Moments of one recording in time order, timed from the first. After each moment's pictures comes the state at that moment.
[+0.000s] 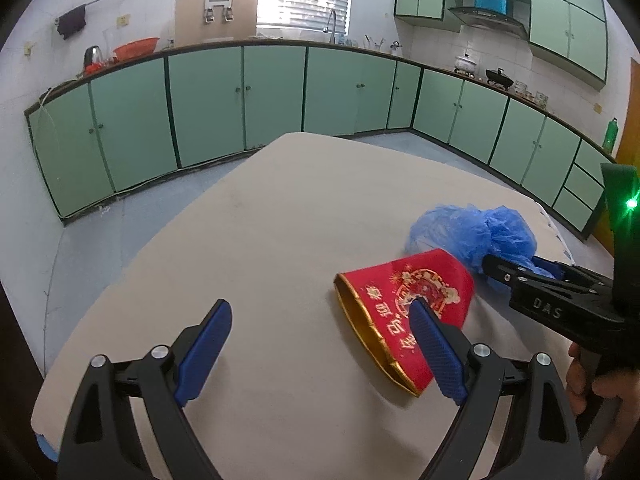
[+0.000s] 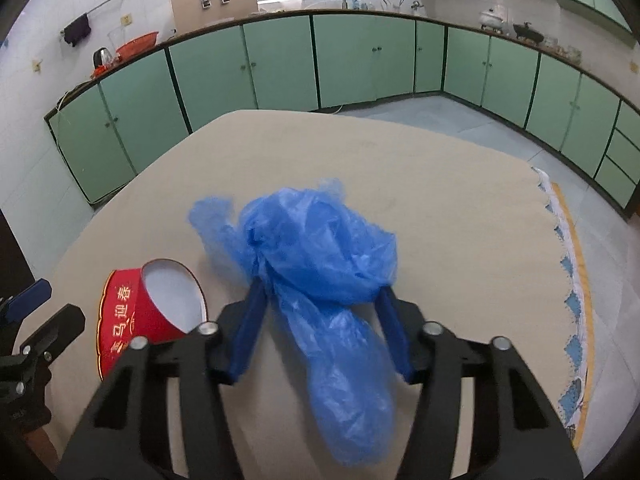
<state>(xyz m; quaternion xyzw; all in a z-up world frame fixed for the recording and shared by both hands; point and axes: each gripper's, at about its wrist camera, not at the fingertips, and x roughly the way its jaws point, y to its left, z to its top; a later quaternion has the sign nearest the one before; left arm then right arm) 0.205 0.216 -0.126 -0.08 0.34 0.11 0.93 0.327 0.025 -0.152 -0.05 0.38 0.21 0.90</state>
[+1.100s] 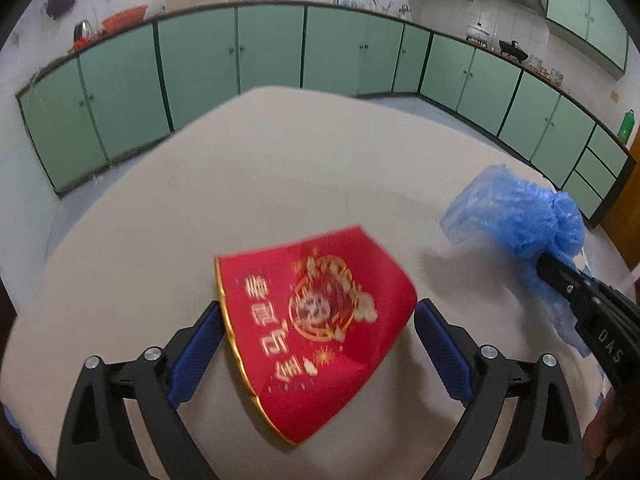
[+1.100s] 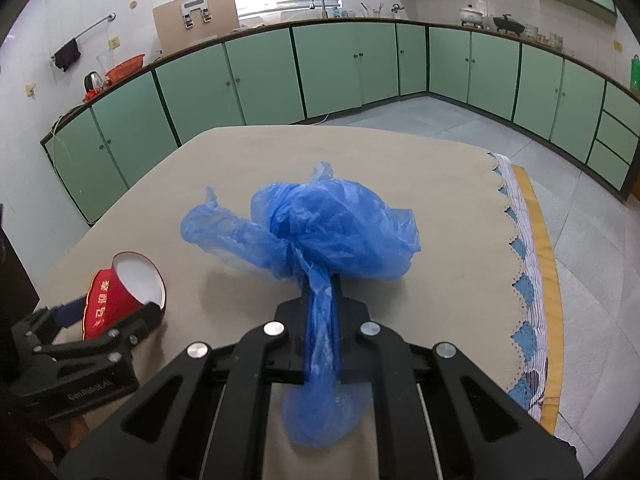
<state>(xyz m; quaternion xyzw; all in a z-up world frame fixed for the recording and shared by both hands) 0.263 0.170 -0.153 -0.11 0.42 0.12 0.90 0.330 -0.046 -0.148 -0.02 0.37 0.20 0.91</state>
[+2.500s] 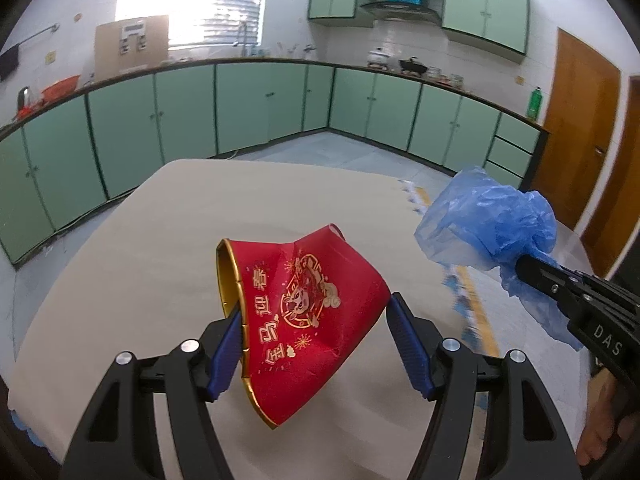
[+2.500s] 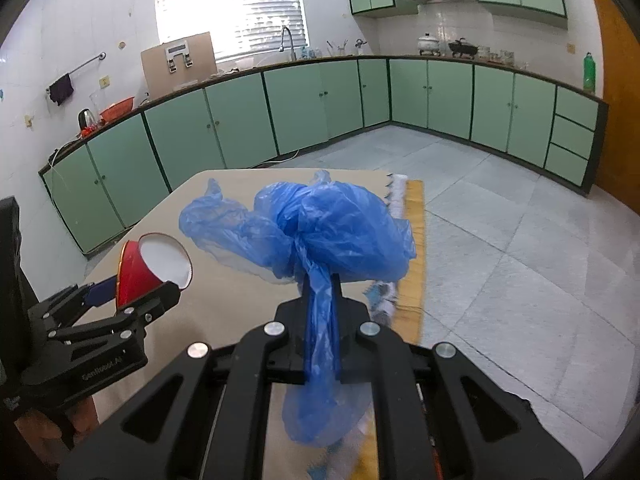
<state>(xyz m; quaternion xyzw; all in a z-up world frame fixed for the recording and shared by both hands) 0.187 0.074 -0.077 -0.04 0.33 -0.03 0.94 0.200 -0.153 -0.076 0.00 0.31 0.15 0.94</state>
